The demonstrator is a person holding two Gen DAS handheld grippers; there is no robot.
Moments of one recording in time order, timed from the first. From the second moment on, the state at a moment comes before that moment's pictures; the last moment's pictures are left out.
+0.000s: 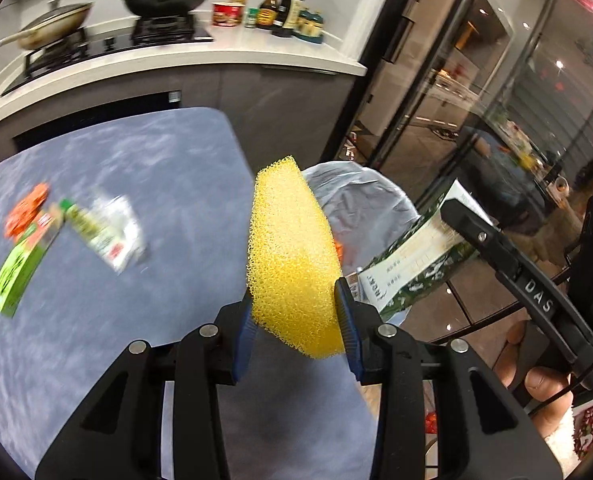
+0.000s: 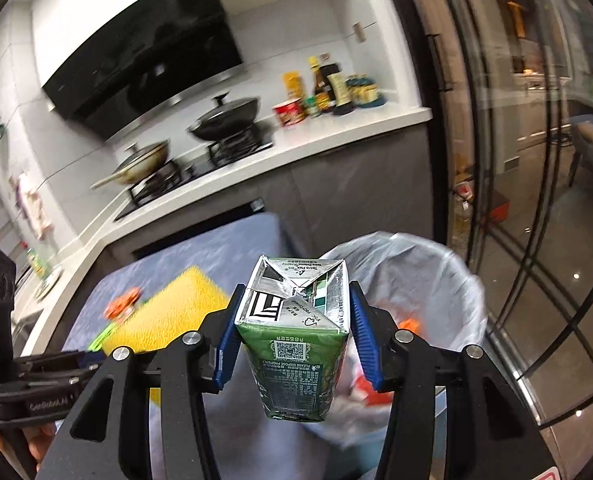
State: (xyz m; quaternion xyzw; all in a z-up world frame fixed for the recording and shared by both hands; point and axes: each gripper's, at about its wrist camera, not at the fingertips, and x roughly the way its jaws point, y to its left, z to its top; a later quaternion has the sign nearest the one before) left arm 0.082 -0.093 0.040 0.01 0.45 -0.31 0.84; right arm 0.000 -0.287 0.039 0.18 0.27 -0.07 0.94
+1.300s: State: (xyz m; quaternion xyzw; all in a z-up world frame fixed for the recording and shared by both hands) left arm 0.108 -0.076 0.006 -0.01 0.45 -0.23 0.86; right arm 0.026 -0.276 0.006 0.18 0.31 -0.08 0.93
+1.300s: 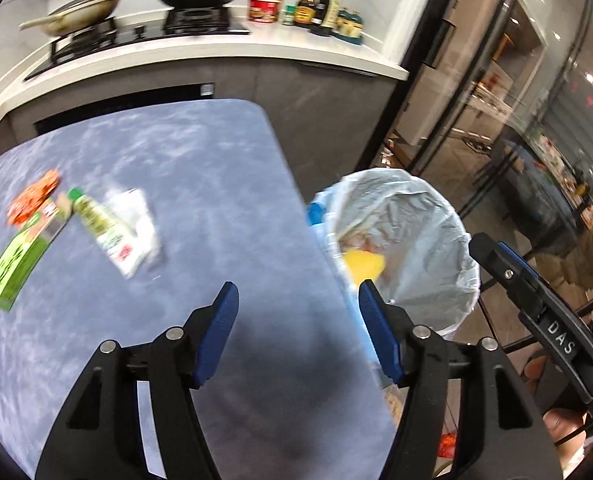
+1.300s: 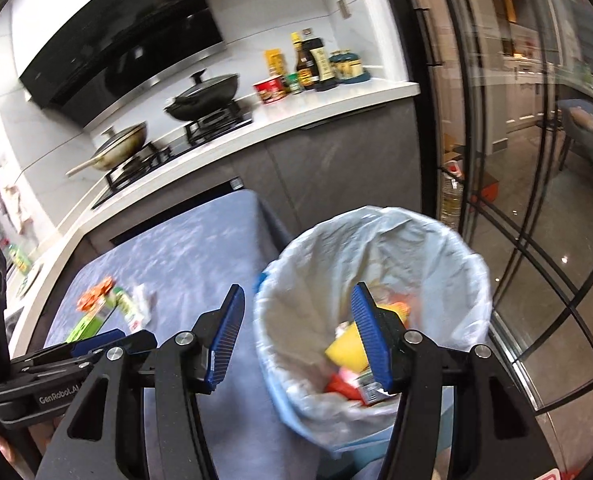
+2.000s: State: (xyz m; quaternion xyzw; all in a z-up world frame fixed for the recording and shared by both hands) left arm 0.114 0.110 -0.025 -0.07 0.46 -0.08 0.88; right arm 0.056 -0.145 -0.008 0.13 0.36 0.02 0.92
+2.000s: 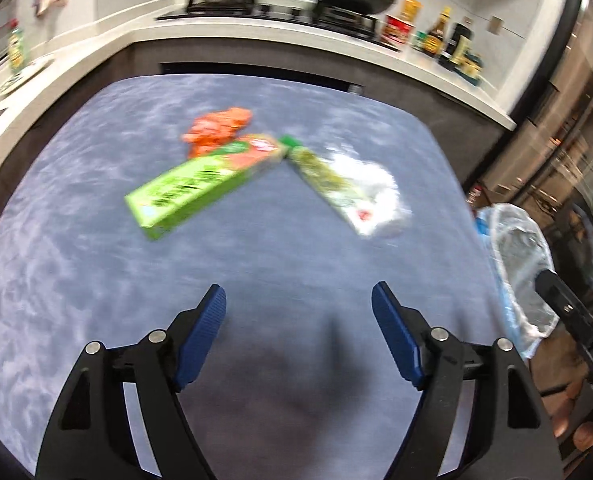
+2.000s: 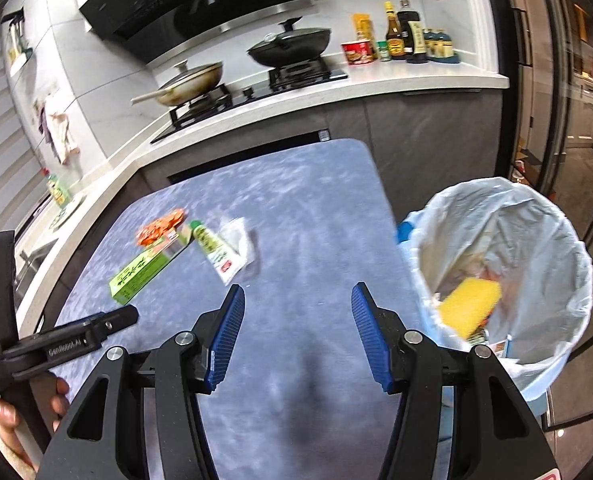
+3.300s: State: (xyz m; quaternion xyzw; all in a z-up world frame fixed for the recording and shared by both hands) left arm 0.182 0.173 -0.074 0.02 0.44 -0.12 0.89; right arm 0.203 -0.070 -0.062 0.09 0.42 0.04 0.90
